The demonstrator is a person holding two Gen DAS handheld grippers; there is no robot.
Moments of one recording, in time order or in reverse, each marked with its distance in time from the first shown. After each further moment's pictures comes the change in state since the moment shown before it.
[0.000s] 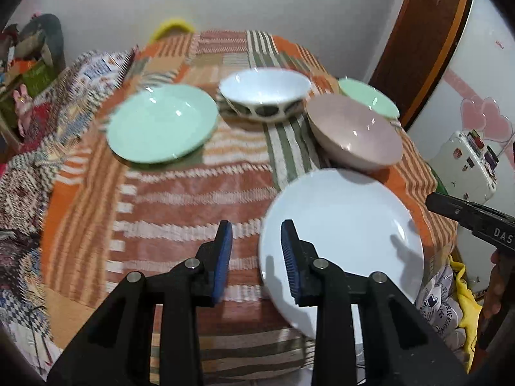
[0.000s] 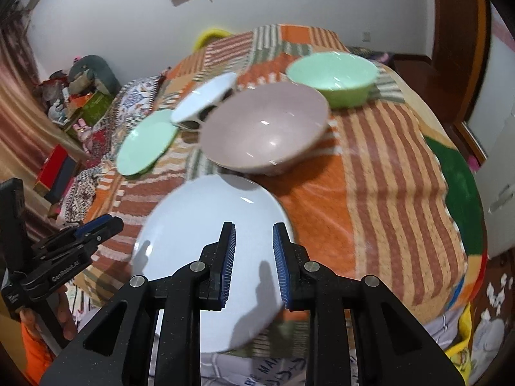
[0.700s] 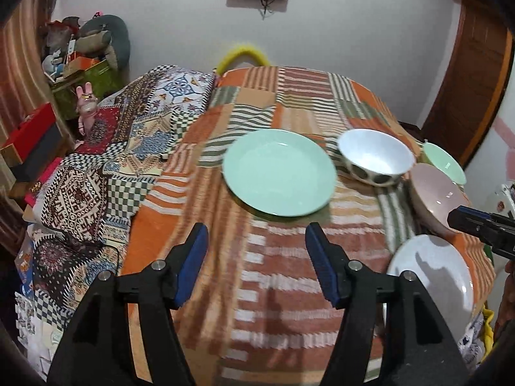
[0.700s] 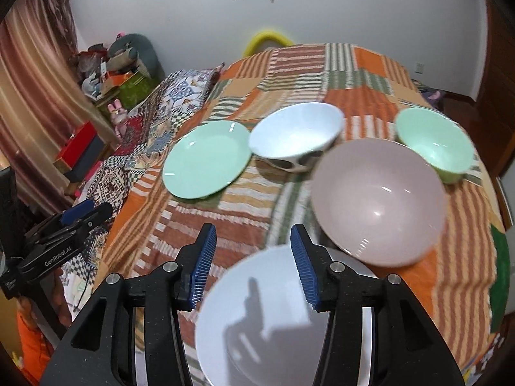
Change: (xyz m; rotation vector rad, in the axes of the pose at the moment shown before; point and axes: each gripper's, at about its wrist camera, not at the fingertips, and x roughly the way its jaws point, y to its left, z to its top) left arm -0.022 0.121 0.033 -0.138 -0.125 0.215; right arm 0.053 0.090 0.056 -0.181 0.001 0.104
